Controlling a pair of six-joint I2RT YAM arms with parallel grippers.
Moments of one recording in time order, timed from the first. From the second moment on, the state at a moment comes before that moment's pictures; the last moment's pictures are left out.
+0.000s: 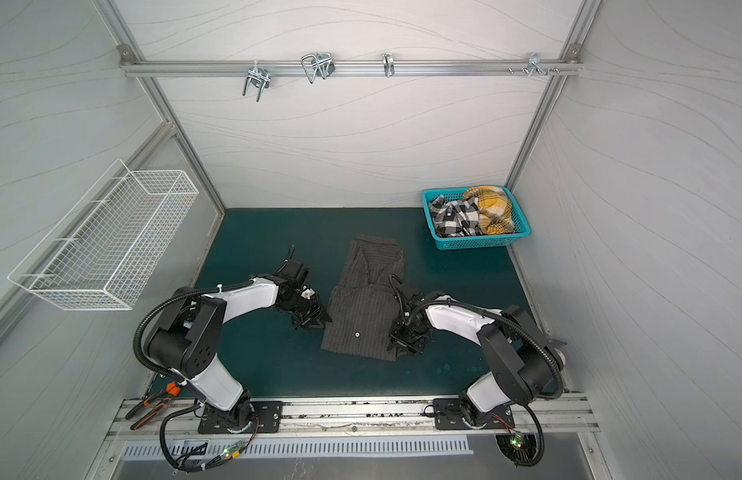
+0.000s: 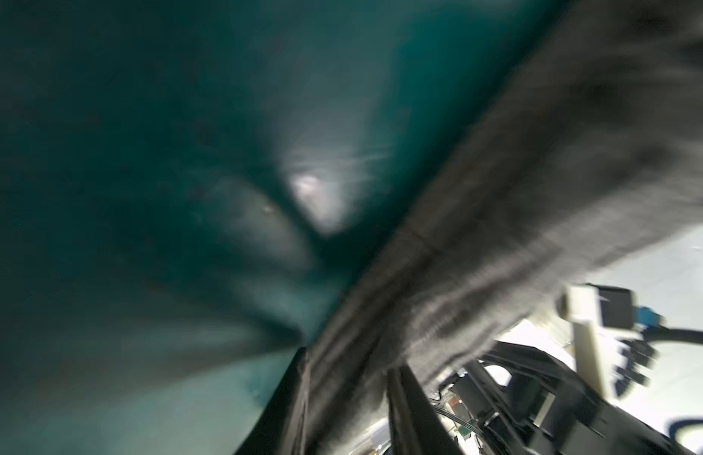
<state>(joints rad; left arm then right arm) -0.36 1.69 0.86 -0.57 0.59 -0.83 0.66 1.49 0.72 -0.65 -0.47 0.96</state>
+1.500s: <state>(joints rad) -0.47 1.41 0.65 -0.63 0.56 -0.90 0.63 1.46 0.69 -0.70 -0.50 0.85</state>
